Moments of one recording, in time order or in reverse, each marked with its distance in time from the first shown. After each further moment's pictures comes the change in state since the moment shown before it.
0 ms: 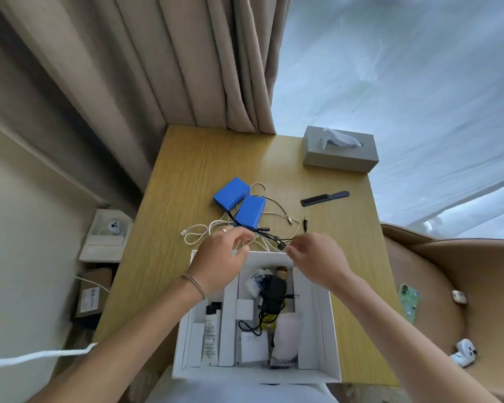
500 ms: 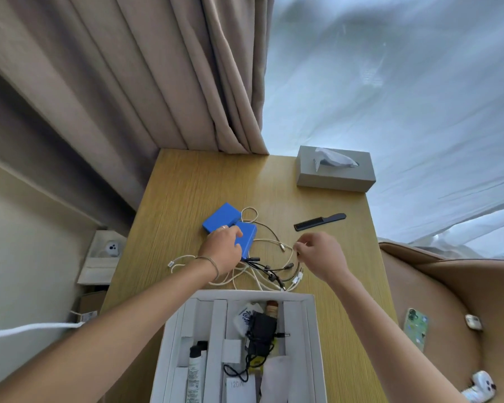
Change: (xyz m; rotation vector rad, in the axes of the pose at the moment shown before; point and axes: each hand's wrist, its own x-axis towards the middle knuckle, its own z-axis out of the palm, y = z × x) left_hand 0.124 -0.022 0.032 0.322 -0.144 -0.251; right_hand 0.081 0.046 -0.030 0.235 0.084 0.117
